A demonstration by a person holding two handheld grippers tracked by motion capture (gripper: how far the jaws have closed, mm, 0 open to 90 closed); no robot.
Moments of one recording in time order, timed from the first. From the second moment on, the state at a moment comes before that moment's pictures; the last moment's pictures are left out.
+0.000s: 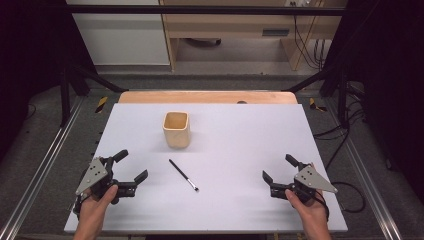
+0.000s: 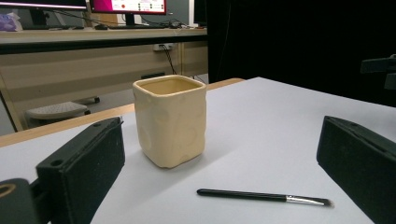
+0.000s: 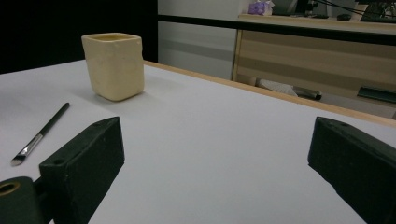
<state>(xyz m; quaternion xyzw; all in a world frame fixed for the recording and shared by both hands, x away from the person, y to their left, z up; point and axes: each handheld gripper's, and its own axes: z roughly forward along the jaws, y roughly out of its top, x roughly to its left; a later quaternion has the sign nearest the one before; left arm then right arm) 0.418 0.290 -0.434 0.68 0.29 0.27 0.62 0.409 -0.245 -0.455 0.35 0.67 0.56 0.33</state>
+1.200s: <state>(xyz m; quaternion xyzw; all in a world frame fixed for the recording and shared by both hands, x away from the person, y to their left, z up) 0.417 0.297 -0.433 0.67 0.30 0.30 0.61 0.398 -0.205 -0.426 0.35 0.74 0.49 0.31</state>
